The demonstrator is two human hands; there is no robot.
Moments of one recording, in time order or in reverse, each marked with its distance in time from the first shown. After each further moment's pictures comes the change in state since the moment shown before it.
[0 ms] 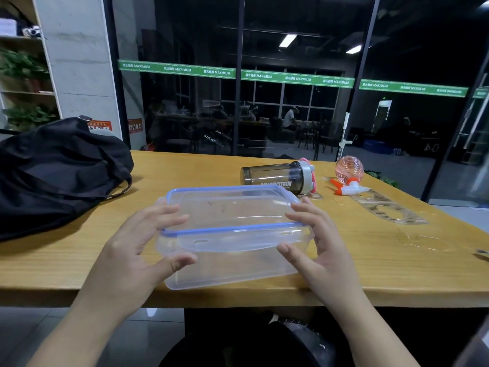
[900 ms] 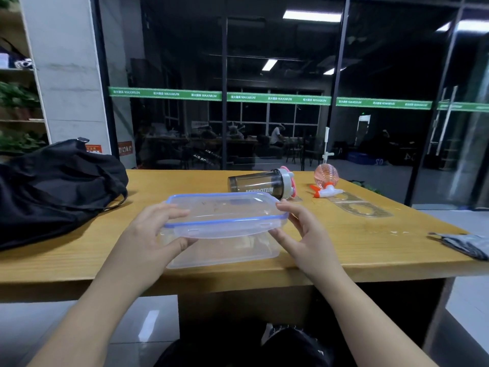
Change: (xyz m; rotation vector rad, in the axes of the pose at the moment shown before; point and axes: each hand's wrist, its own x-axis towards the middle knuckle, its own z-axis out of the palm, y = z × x) left_hand 0.004 0.015 0.005 0.126 -0.025 -0.029; right_hand -0.007 -0.004 -0.017 0.049 -0.004 0.077
